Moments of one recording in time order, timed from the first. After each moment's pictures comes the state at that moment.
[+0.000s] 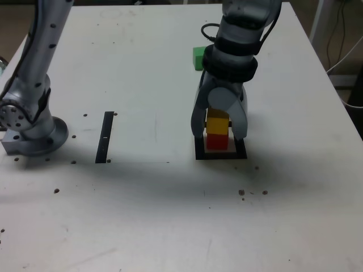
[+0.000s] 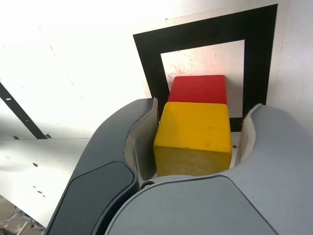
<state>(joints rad) -0.05 2.11 -1.63 1.31 -0.06 0.14</state>
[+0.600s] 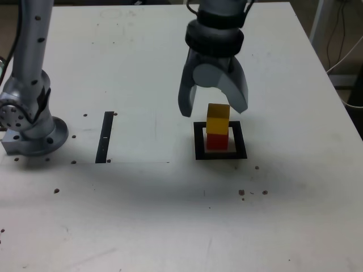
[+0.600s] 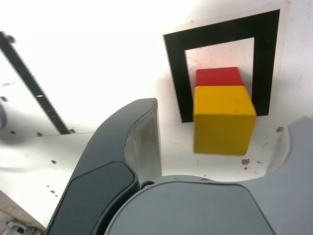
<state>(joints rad) -0.05 1.97 -1.60 1.36 -0.01 0.13</state>
